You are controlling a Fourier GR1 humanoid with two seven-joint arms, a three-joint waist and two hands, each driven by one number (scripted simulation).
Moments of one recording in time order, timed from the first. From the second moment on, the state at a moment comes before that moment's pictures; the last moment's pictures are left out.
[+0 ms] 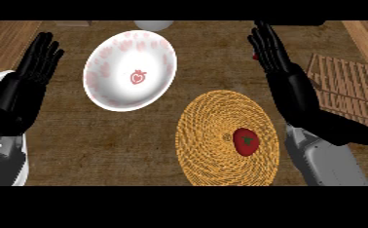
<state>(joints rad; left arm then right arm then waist) -0.21 0.59 -0.14 -1.65 0.38 0.19 0.00 -0.38 -0.24 0.24 -1.64 -0.18 -0.10 -0.13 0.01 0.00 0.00</state>
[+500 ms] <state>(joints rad) -0.01 0.59 -0.11 -1.51 0.37 0.20 0.06 -0.28 -0.25 0.28 -1.50 0.16 -0.39 -0.02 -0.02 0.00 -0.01</state>
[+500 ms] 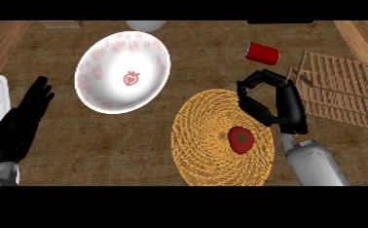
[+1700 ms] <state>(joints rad) 0.04 0.55 -0.10 -1.43 0.36 0.16 0.04 -0.03 -0.12 0.66 -1.77 1.17 0.03 0.91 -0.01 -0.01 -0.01</state>
